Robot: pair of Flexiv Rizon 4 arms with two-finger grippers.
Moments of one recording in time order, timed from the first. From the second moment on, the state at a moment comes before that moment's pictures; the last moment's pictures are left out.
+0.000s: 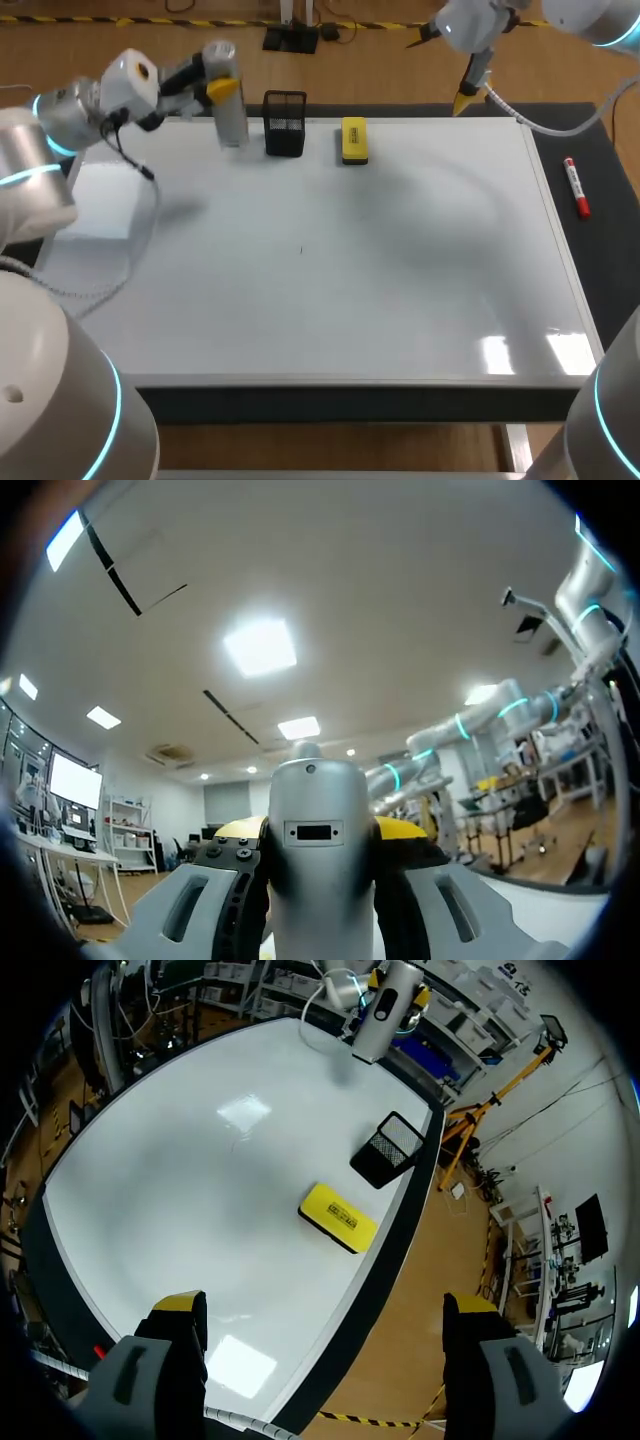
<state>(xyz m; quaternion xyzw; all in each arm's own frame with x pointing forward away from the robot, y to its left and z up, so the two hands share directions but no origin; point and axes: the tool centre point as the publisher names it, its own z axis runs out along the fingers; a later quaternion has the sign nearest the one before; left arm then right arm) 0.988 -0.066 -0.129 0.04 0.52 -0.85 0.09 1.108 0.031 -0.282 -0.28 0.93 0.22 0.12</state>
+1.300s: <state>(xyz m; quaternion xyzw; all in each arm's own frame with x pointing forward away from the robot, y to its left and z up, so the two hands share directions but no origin) 1.097 -0.134 -0.150 0.07 0.51 -0.85 0.01 1.108 0.031 -0.282 -0.28 0.93 0.22 0.12</state>
